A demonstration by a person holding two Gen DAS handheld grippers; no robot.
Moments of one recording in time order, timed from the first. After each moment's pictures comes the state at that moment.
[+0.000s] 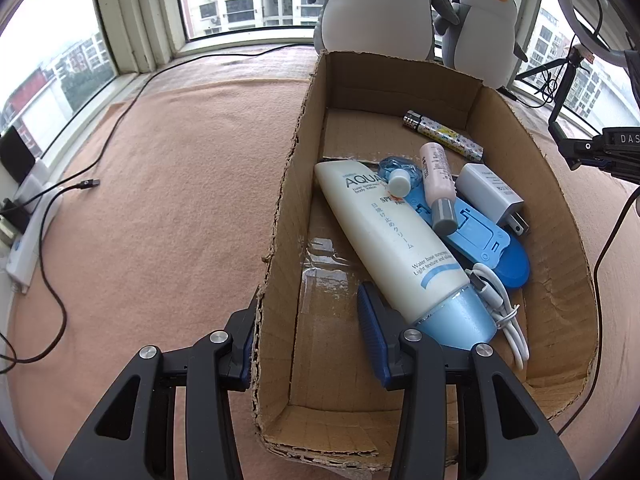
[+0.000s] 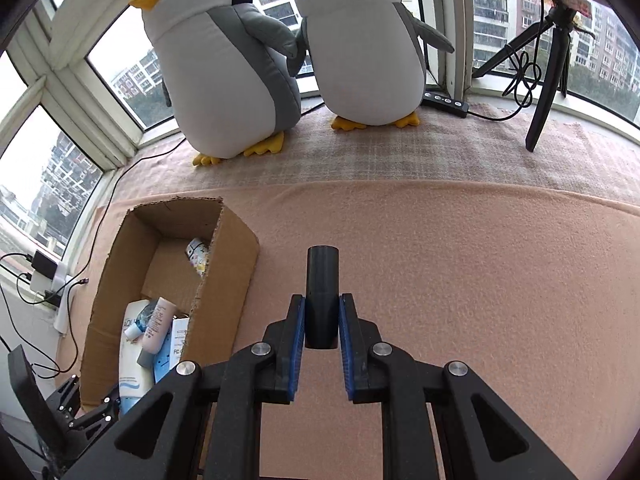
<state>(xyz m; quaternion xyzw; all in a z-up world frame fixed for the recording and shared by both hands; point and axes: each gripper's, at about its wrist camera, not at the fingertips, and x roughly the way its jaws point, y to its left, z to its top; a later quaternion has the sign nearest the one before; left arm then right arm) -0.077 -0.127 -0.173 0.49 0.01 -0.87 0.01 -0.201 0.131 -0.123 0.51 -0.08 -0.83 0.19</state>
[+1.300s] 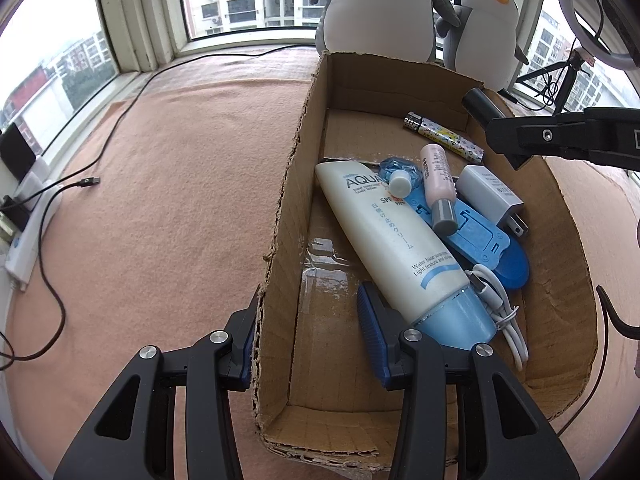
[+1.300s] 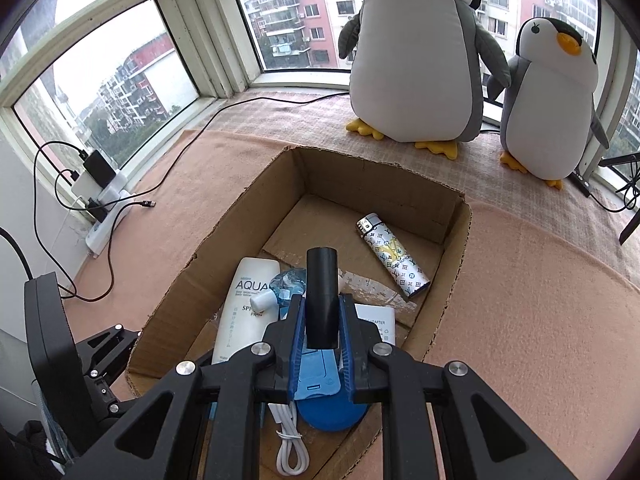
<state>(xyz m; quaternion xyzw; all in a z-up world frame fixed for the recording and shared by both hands) -0.077 -0.126 -0.172 0.49 0.01 -0.87 0.01 -0.161 -0.012 -0.103 0.49 0.03 -0.81 0.31</state>
